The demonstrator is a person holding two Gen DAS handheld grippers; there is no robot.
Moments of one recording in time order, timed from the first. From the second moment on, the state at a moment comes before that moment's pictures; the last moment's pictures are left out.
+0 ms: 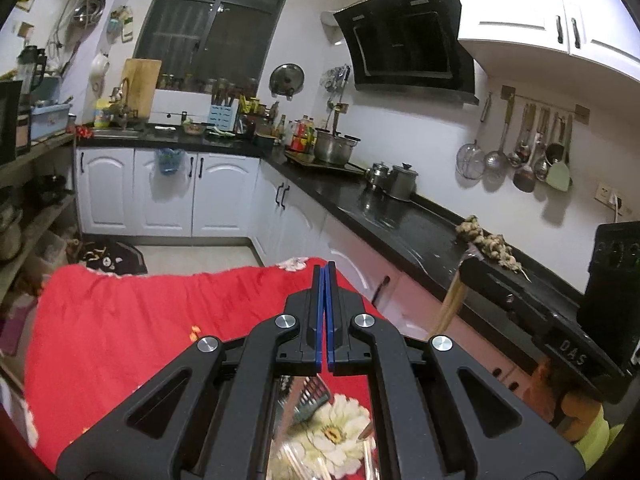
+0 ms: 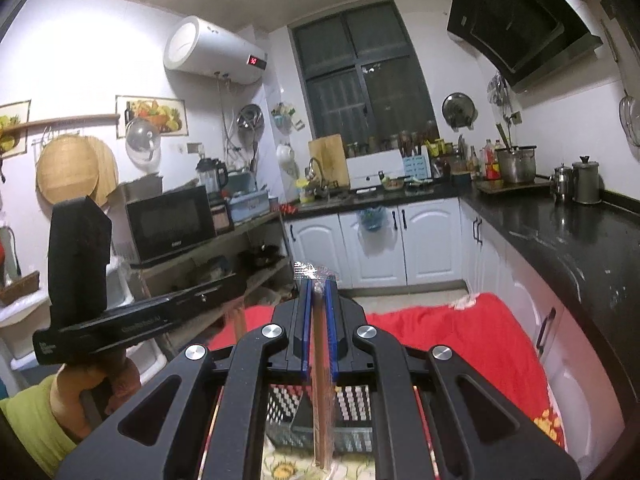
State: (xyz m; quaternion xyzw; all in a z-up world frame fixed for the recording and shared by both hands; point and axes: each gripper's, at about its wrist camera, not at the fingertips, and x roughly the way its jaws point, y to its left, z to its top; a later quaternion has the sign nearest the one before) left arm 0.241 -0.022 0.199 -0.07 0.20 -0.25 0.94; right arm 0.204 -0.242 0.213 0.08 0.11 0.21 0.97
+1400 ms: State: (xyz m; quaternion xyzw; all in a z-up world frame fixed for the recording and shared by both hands) left arm 0.289 0.019 0.121 -0.08 0.19 -0.19 0.96; right arm 0.308 -0.211 0.119 0.09 0.16 0.17 0.97
